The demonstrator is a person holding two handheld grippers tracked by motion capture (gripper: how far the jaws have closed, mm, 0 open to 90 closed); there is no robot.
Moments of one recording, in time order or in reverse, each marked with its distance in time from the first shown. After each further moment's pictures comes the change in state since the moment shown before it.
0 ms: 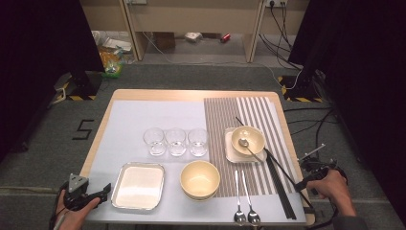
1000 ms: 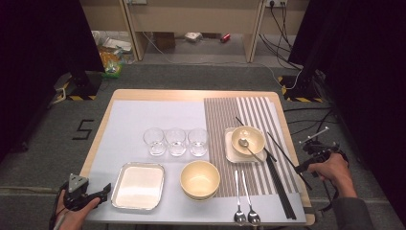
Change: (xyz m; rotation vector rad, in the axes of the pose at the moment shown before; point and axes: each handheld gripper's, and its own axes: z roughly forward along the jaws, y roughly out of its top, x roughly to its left) left arm 0.000 0.000 0.000 -0.002 0.000 0.000; right arm -0.013 0.038 -0.031 -0.096 0.001 -0.019
